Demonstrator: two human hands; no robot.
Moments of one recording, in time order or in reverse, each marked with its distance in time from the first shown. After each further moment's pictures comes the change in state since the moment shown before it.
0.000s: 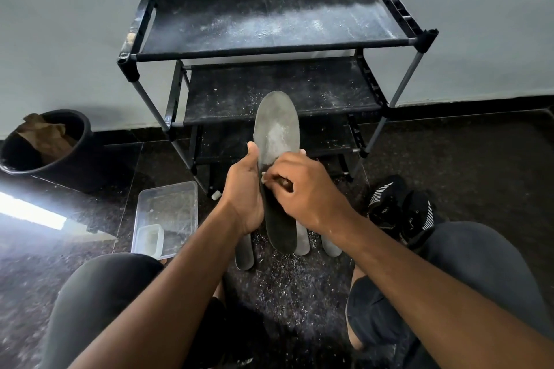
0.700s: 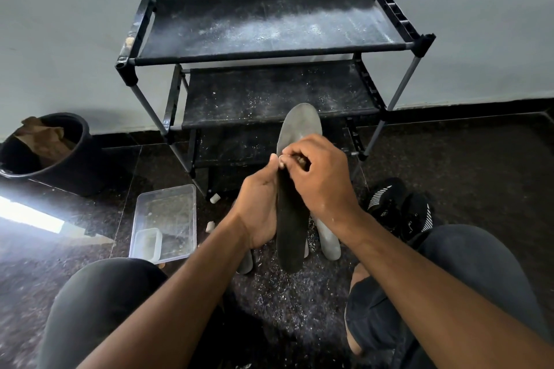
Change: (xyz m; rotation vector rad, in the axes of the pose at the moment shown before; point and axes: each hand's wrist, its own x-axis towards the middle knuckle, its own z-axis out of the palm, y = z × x) left_hand -0.004 -0.017 0.009 -0.007 -0.093 -0.132; right_hand 0.012 0.003 -0.014 0.062 0.318 0.121
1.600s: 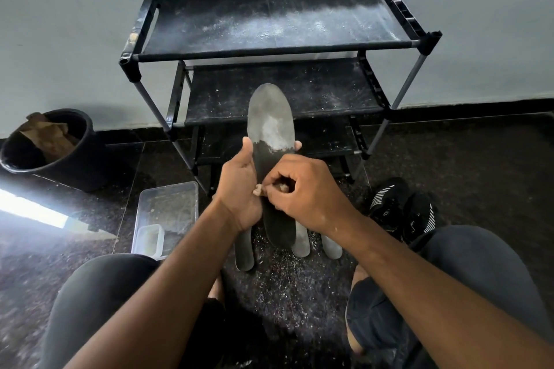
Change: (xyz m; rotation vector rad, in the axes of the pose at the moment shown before) left_hand 0.003 0.026 -0.014 -0.037 0.060 0.140; right_hand -0.011 -0.011 0.001 0.078 -0.351 -0.032
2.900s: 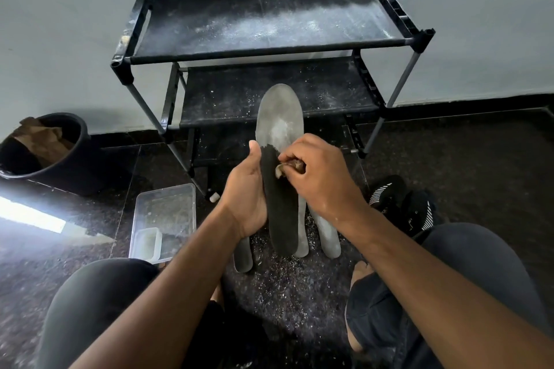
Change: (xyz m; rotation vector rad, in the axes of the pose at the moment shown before) left_hand -0.003 -0.010 0.010 0.035 -0.048 -0.005; right_hand 0.008 0.015 -0.015 -0.180 0.156 0.030
